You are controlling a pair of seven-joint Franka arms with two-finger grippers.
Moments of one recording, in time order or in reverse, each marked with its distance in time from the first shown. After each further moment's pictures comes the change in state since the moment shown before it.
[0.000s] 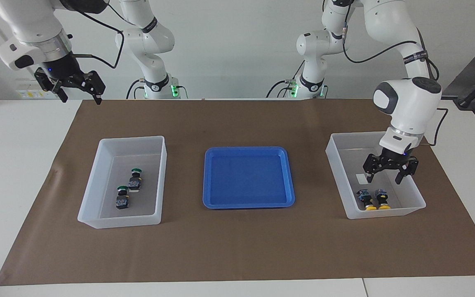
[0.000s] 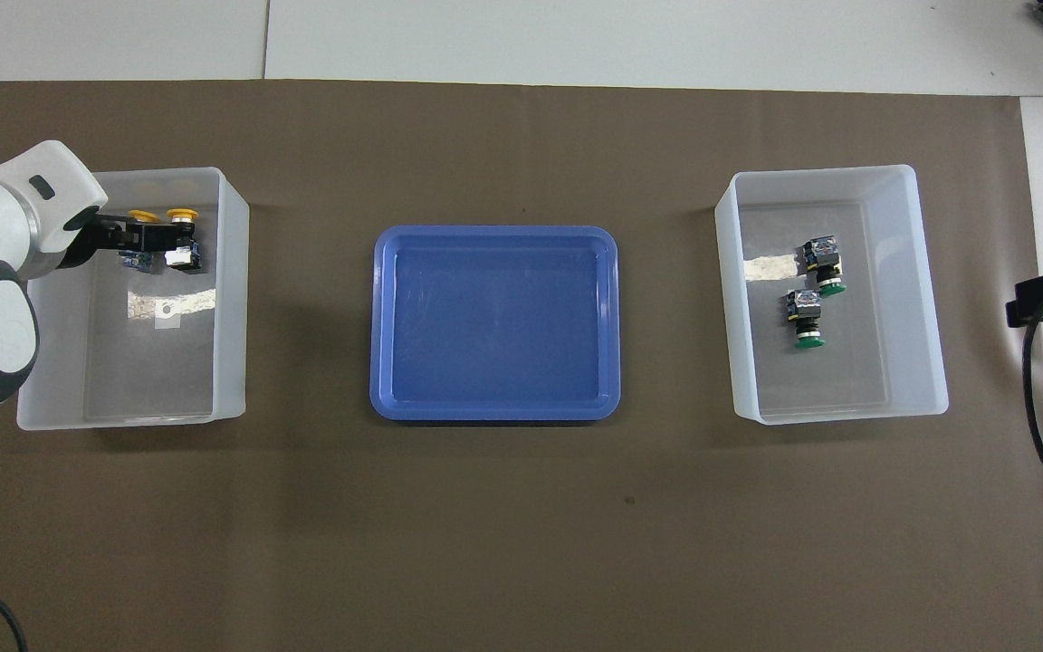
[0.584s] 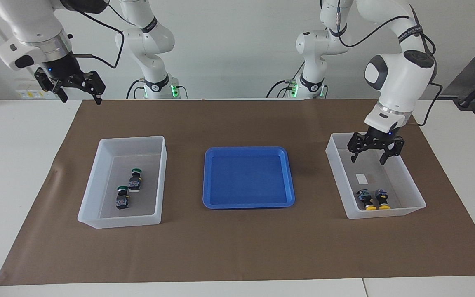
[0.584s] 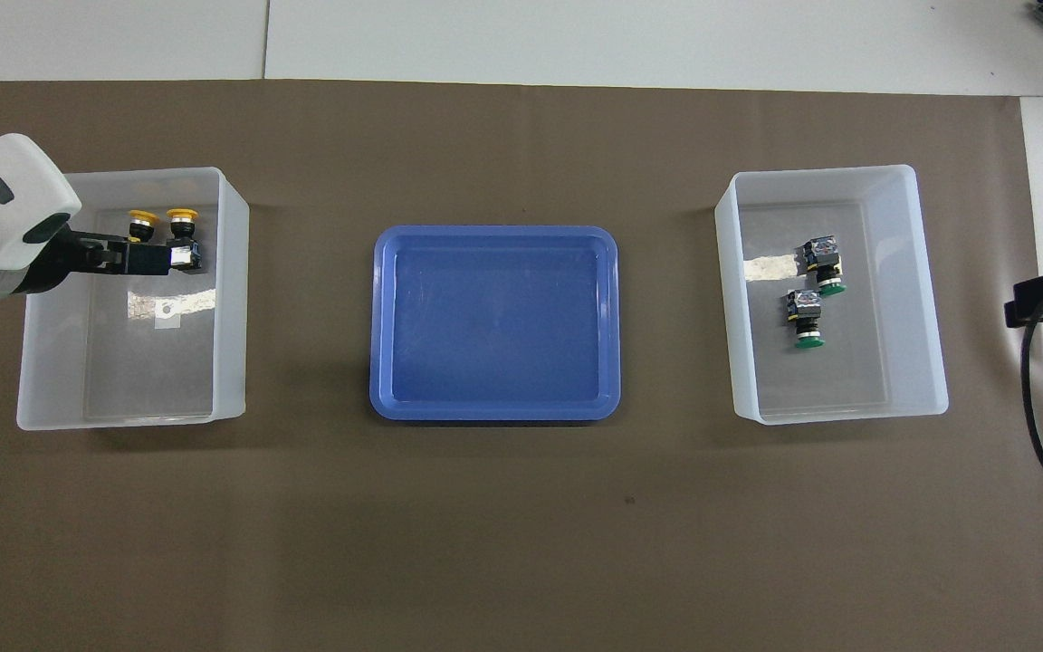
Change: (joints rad) left arm -0.060 -0.162 0.008 0.099 0.000 -0.333 -0.071; right arm 0.000 -0.001 0.003 0.000 0.000 0.000 -0.003
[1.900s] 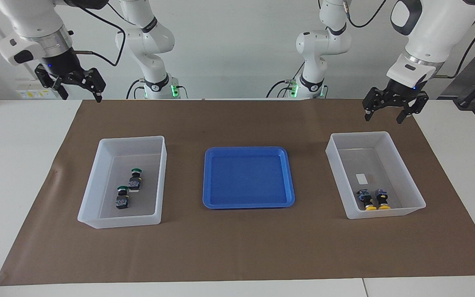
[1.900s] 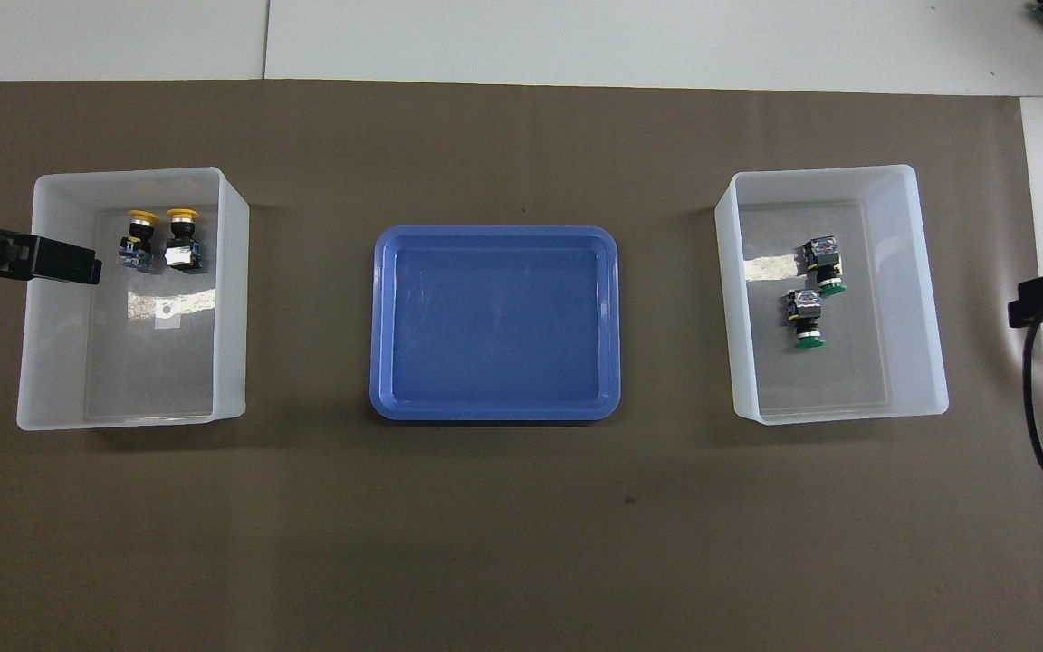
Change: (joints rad) left arm 0.005 0.020 0.010 0.235 0.025 -0.354 -0.001; right arm 0.001 -0.013 0.003 -0.002 0.000 0.000 0.033
